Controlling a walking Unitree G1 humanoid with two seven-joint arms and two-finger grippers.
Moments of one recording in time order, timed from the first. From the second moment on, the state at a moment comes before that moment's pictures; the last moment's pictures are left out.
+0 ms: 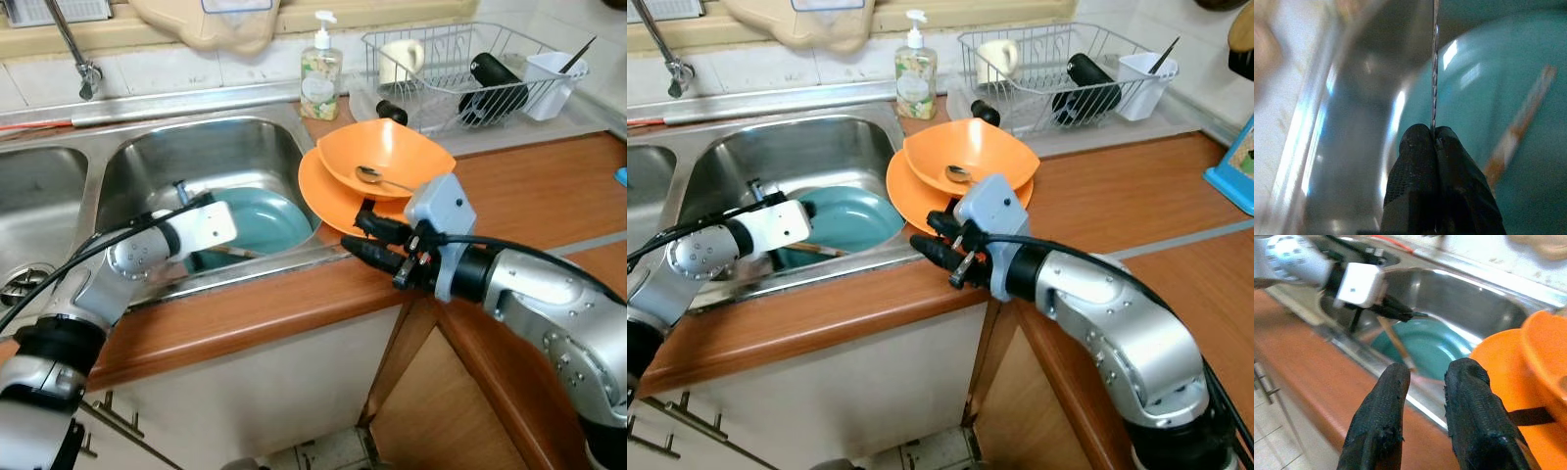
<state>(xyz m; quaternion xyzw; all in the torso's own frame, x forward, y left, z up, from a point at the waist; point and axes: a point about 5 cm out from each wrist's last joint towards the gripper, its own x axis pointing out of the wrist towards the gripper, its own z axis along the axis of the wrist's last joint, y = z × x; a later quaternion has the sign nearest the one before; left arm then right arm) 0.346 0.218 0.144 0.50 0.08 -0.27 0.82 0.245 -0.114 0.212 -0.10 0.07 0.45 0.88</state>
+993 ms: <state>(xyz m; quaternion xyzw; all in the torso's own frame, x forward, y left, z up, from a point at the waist) 0.354 0.228 0.126 0.42 0.14 -0.22 0.87 0.254 -0.119 0.213 -0.10 0.03 0.37 0.92</state>
